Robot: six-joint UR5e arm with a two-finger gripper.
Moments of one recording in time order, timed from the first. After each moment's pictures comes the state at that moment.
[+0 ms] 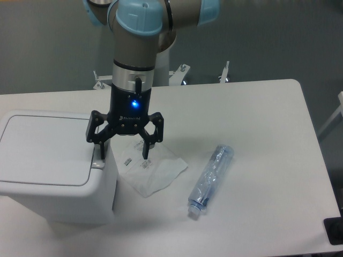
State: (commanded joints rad) arm 2.31 -1.72 -1.64 -0.83 1.25 0.00
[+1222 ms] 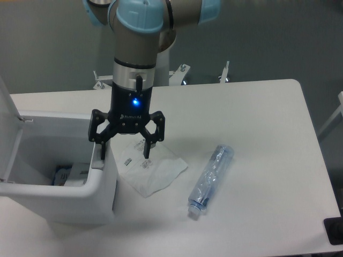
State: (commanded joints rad) arm 2.33 -1.68 -1.62 -0.83 1.25 0.03
